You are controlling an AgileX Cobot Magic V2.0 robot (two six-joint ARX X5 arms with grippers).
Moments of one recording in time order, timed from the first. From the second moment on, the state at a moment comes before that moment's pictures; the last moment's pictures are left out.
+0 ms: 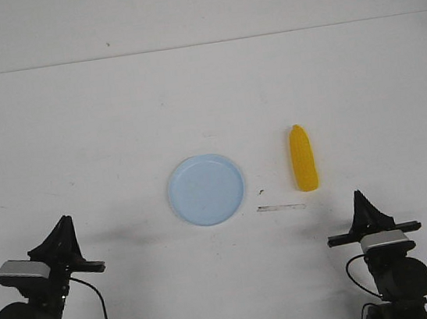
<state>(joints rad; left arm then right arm) -0.07 0.24 0.38 0.05 0.07 -0.01 0.02 0.00 0.01 0.02 -0.02 -0.04</state>
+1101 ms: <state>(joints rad) -0.07 0.18 0.38 0.05 0.07 -0.01 0.04 0.18 0.26 -0.15 0.00 -0.03</state>
